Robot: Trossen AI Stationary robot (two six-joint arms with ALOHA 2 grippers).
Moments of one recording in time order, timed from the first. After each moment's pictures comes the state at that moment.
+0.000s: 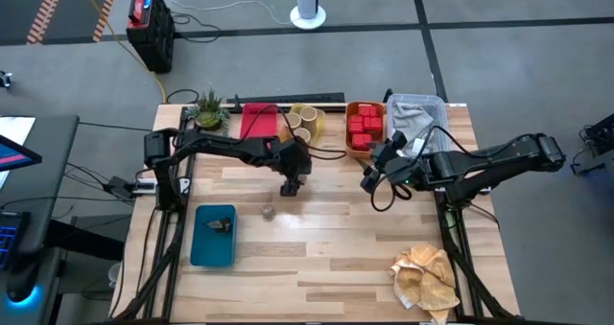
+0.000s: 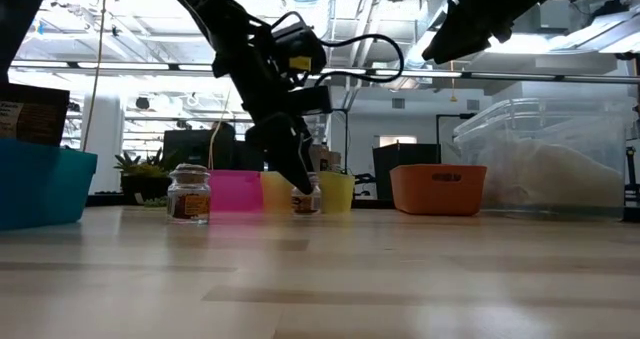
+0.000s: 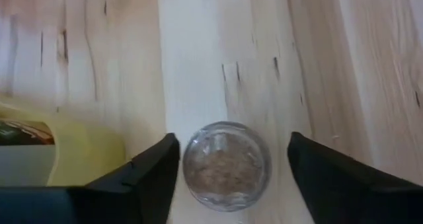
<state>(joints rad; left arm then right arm) 0.23 1.83 1.17 -0.29 0.03 0.36 0.14 1.07 0.82 -0.36 0.80 0.22</state>
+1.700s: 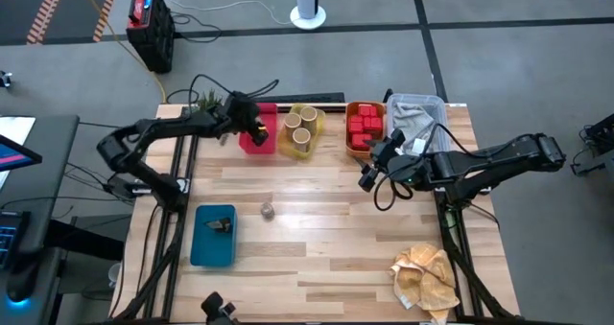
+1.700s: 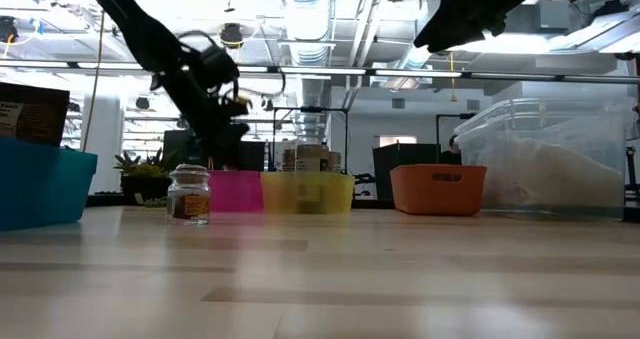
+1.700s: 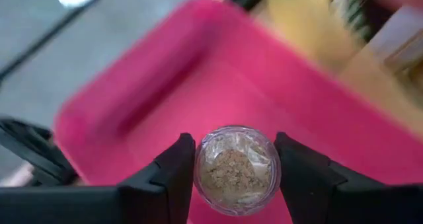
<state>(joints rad) 0.77 1.54 0.82 -0.06 -0.10 0.08 0.14 1.07 0.82 -0.25 0.81 0.15</state>
